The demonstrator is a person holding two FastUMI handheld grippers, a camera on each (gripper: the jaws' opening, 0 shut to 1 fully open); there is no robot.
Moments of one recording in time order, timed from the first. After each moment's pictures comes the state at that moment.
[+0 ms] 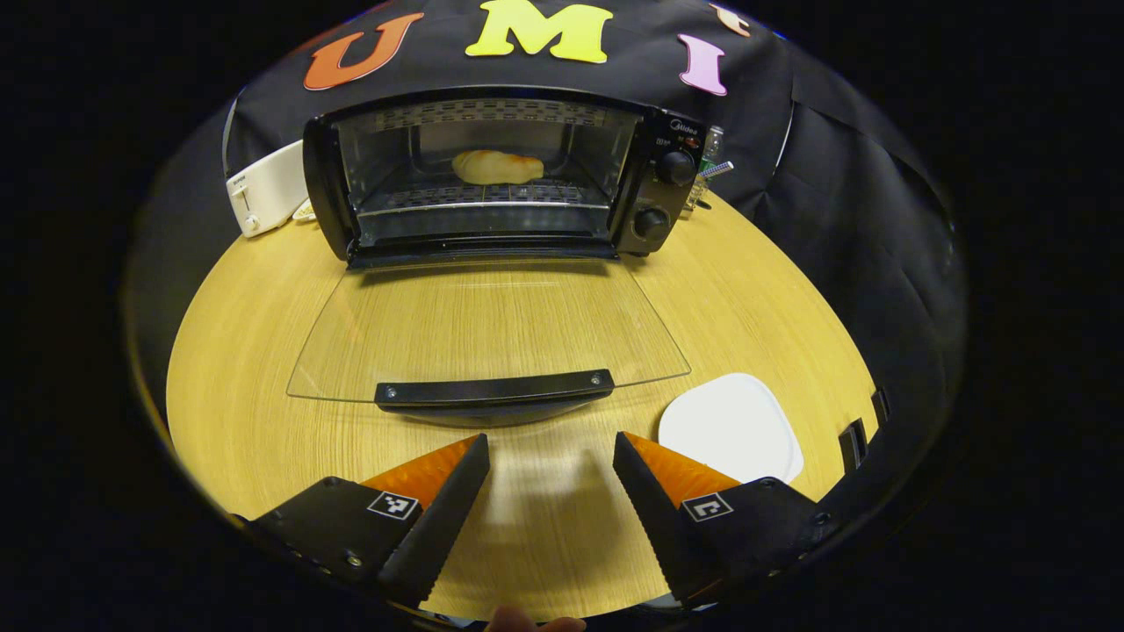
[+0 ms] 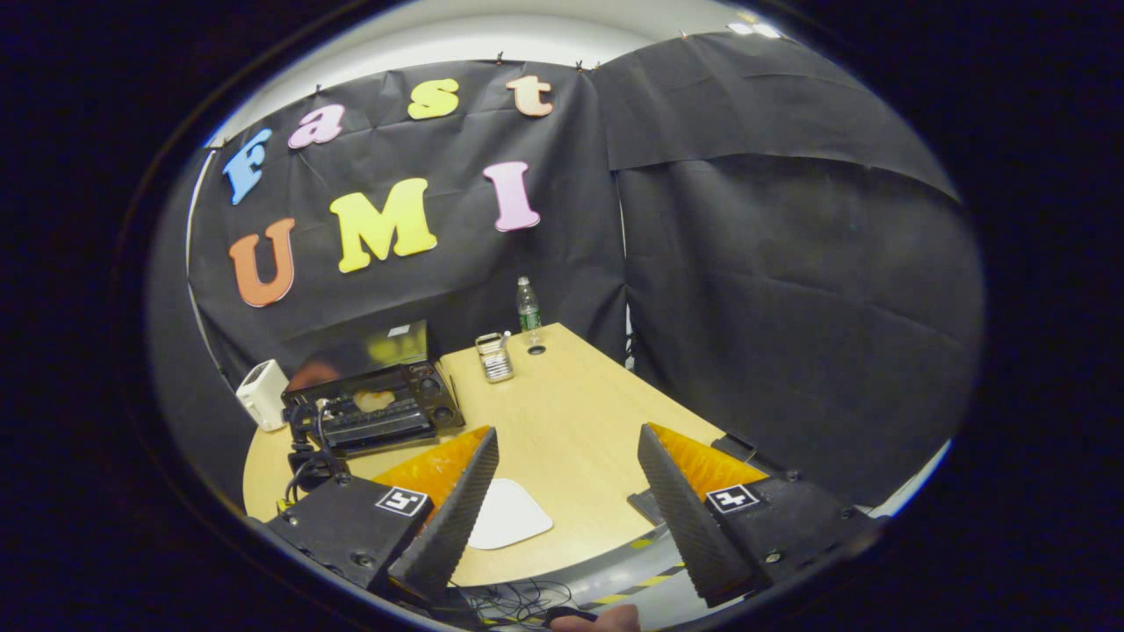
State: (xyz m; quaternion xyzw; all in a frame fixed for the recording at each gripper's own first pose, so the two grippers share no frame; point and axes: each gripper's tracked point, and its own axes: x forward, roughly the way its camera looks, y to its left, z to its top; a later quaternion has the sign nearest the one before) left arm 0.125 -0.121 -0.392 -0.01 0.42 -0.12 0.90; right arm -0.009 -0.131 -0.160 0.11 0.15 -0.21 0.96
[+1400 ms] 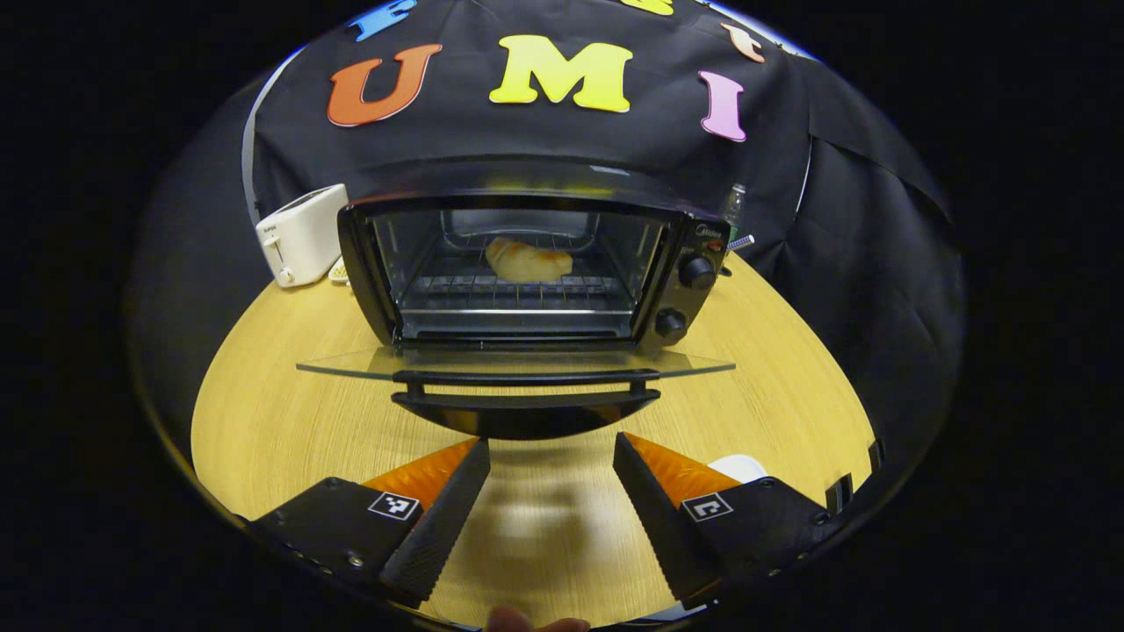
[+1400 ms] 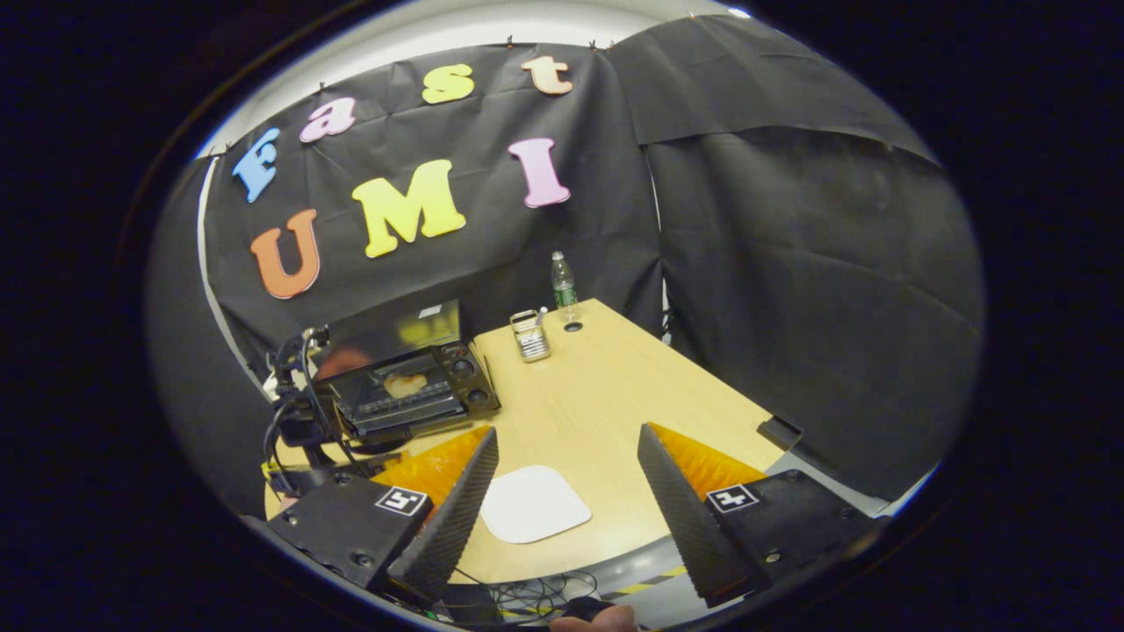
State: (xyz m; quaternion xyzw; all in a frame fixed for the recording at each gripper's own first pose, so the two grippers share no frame) left arm 0.186 -0.110 -0.313 -0.02 0.34 -0.07 0.94; right arm 0.020 -0.117 -0.179 0.15 0.19 -0.15 0.96
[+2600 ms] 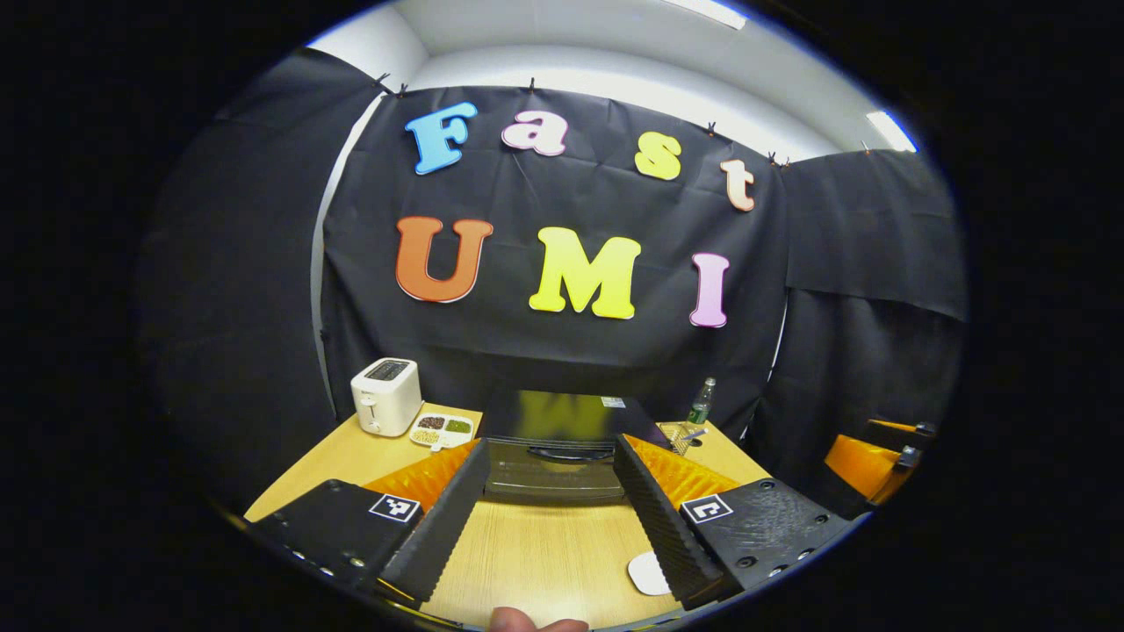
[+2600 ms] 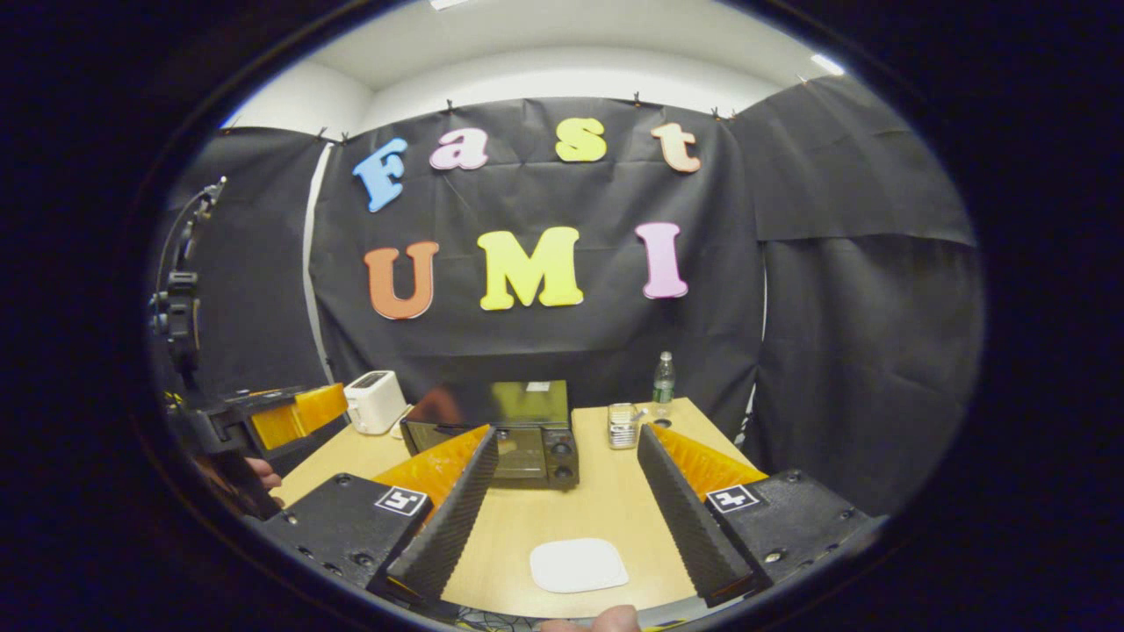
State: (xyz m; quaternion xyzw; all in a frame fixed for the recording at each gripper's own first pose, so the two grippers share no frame) left arm 0.069 -0.022 -0.038 -0.06 0.05 -0.05 1.00; right arm 0.029 -0.018 -0.039 0.03 0.05 0.02 1.00
